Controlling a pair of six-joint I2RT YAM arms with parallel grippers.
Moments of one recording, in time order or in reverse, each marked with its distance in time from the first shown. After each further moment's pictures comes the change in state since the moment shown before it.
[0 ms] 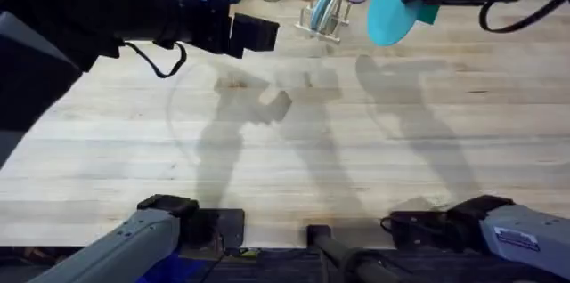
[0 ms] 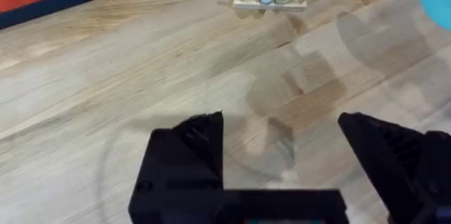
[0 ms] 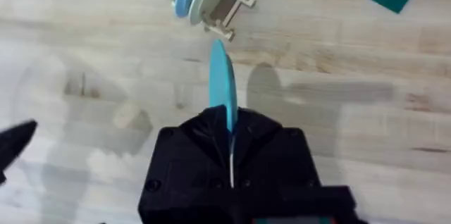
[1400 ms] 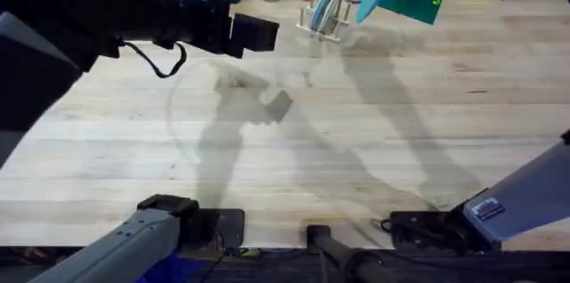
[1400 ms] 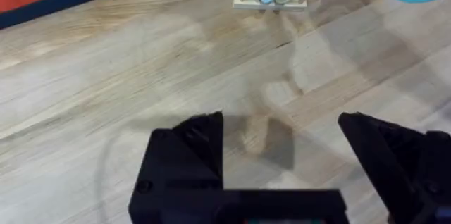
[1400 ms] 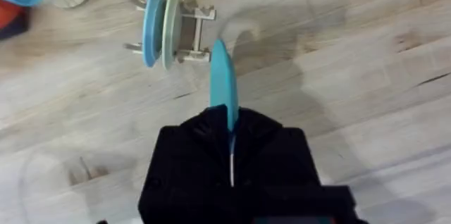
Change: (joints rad) left arm 0.000 0.000 0.000 0.000 0.000 0.000; right arm 0.137 0.541 0.634 -0.390 0.299 0.488
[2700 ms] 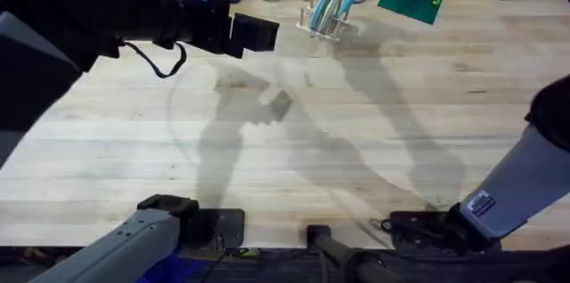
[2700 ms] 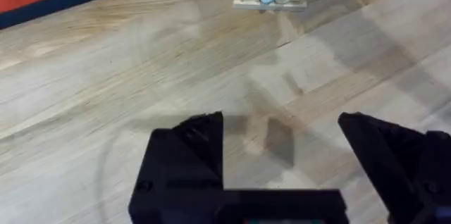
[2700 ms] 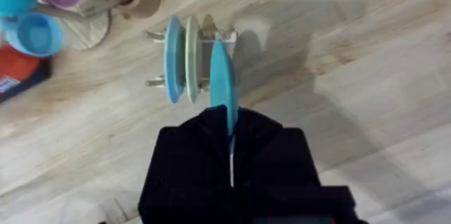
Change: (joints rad) left arm 0.000 0.000 0.000 0.000 0.000 0.000; right arm 0.001 0.114 0.010 0.137 0.011 0.129
